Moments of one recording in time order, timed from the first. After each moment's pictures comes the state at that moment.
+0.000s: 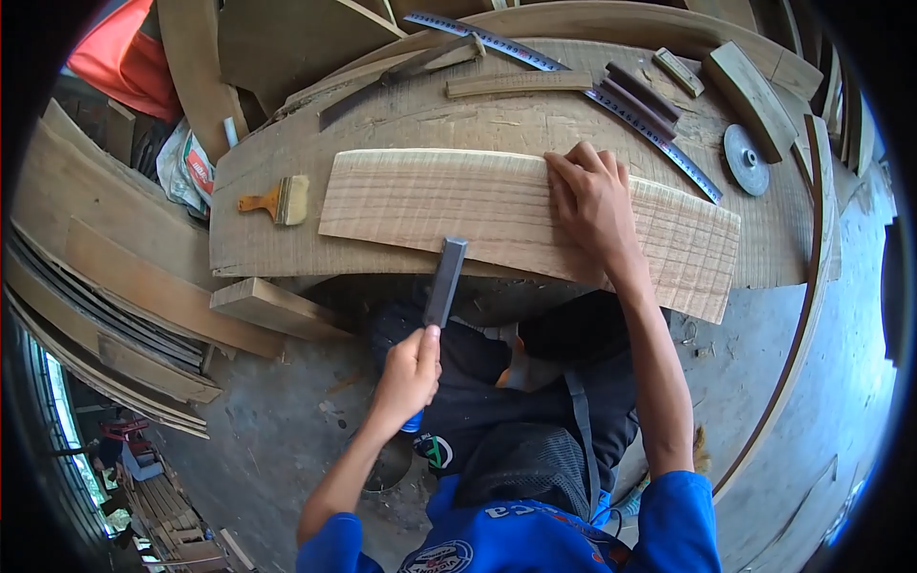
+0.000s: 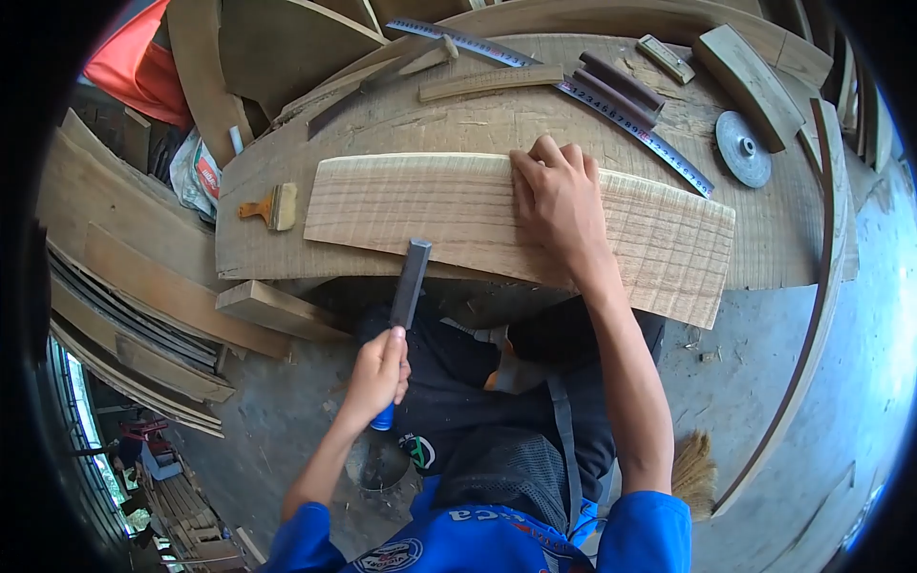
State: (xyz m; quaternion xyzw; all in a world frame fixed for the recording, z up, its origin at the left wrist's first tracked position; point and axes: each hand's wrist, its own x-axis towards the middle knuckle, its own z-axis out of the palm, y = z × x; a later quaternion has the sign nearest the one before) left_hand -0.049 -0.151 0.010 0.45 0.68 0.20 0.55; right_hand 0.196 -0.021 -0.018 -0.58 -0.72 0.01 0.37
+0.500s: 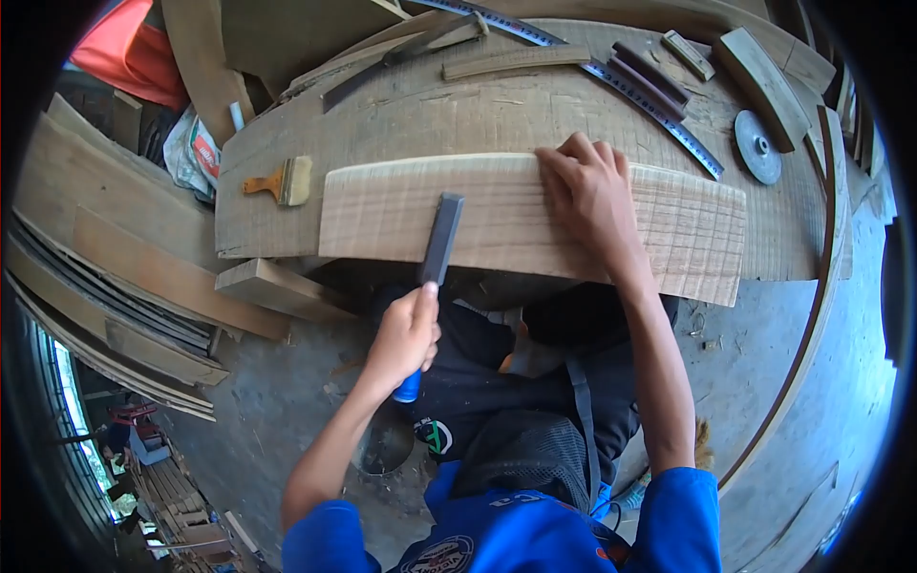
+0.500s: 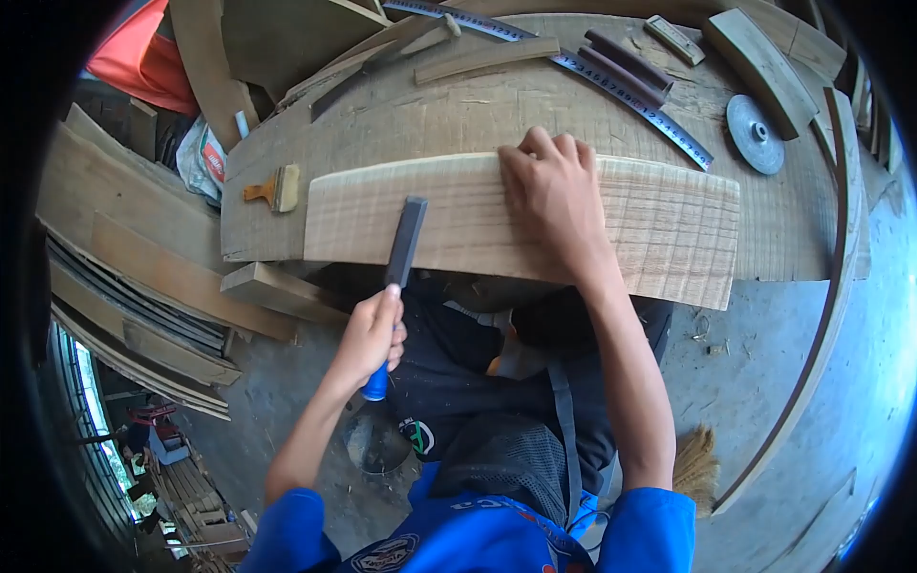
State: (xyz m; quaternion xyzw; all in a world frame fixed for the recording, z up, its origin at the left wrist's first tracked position) left_hand -0.039 -0.128 0.025 0.40 0.67 0.20 0.59; right_hand 0.191 -0.033 -0.018 -0.57 -0.74 0.03 0.37
